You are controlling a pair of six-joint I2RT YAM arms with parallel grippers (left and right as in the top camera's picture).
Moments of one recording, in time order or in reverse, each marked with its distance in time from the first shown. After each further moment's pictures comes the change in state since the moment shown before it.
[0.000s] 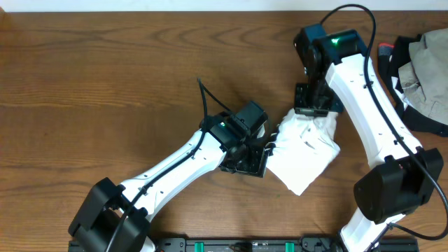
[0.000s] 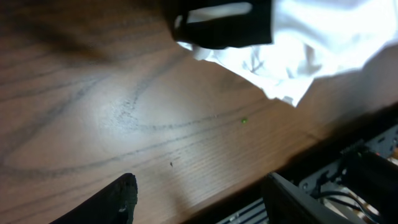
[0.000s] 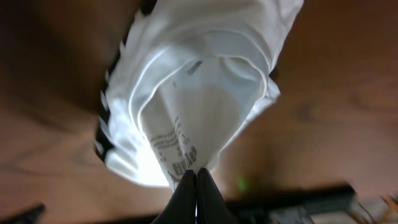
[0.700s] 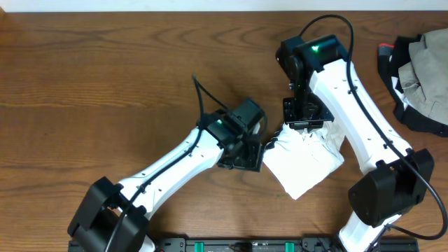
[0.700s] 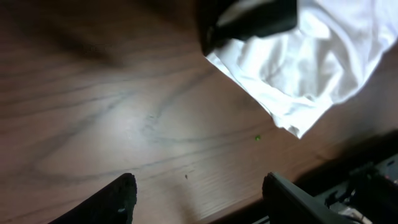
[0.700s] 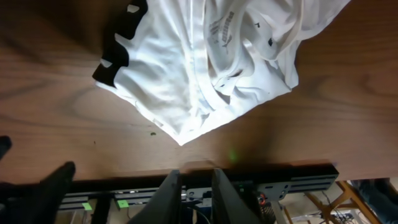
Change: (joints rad) left arm 0.040 0.000 0.000 0.009 -0.047 -0.014; right arm 0.103 0.000 -0.006 -0.083 -0.030 -0.048
